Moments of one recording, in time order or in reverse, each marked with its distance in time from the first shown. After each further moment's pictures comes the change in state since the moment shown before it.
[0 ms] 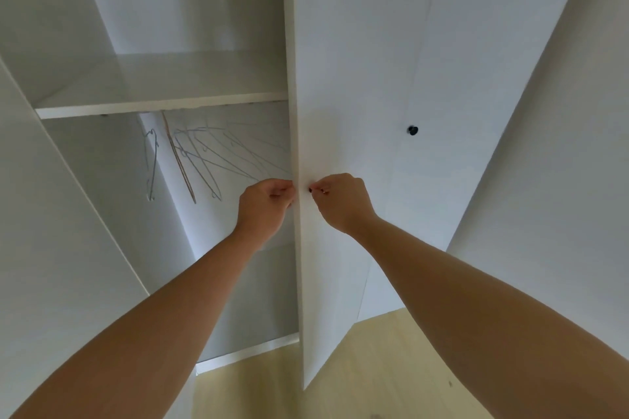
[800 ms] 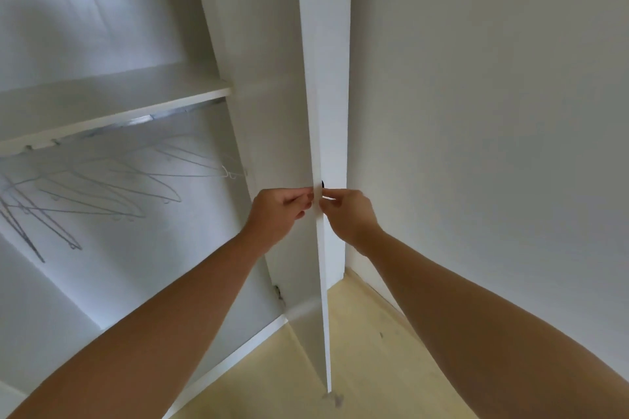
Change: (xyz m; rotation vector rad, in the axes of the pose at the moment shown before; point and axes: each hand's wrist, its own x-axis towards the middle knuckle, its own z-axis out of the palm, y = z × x) left_hand -0.089 0.103 0.226 -0.119 -0.543 0.114; right_hand -0.152 0.170 -0.160 0.296 0.283 0.431
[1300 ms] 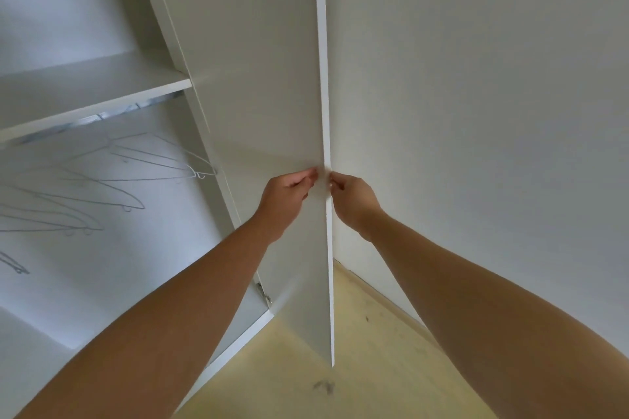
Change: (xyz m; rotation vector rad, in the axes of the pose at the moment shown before) left_hand 0.056 -0.011 0.047 -0.107 -0.130 -0.038; right_hand 0.021 0.010 -0.030 -0.045 0.059 0.182
